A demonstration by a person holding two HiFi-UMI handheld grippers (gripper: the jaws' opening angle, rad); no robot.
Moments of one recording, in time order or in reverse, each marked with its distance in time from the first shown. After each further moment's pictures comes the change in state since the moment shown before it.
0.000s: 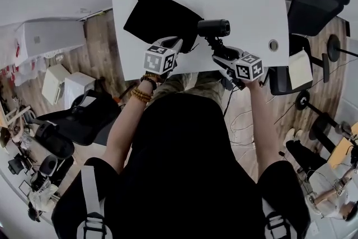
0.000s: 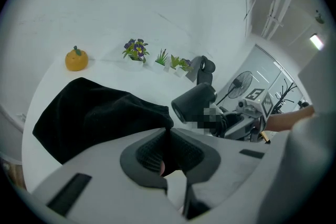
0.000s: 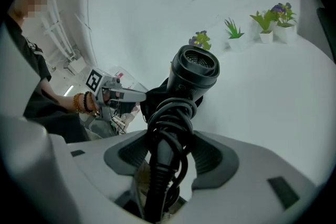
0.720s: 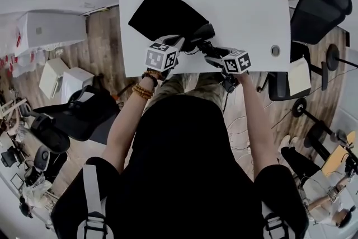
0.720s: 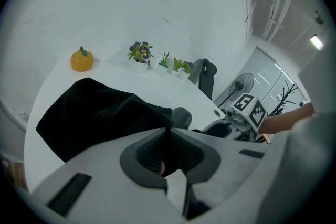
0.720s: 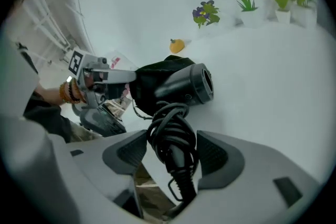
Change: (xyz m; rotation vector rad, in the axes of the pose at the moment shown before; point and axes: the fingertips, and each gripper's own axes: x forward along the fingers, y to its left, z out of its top) left arm -0.007 0.013 -0.003 -0.014 -0.031 0.012; right arm 0.061 0.000 -0.027 -0.002 0.191 0.016
